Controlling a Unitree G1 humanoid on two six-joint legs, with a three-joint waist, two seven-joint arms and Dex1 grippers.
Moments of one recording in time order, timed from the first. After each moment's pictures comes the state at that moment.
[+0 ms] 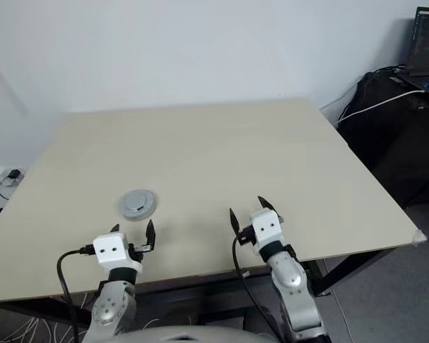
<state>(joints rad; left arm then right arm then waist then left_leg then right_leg) 0.43 0.08 -0.12 -0.11 -0.01 -0.29 0.17 0.23 -0.15 0.18 -0.09 -0.07 -0.18 0.17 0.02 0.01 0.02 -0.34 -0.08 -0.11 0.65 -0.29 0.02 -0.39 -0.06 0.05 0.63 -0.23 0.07</state>
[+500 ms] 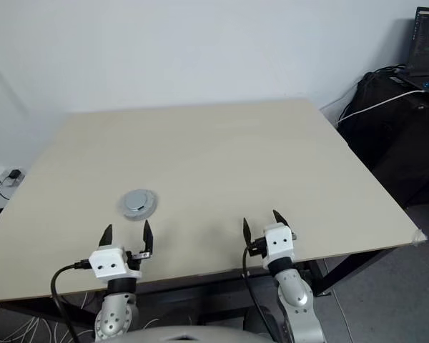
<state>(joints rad) 0.46 0.01 -0.09 -0.02 0.07 -0.53 0.16 0.32 -0.10 0.13 -0.08 -0.03 -0.18 0.13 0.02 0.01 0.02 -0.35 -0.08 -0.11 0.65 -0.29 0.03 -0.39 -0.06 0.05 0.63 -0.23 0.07</state>
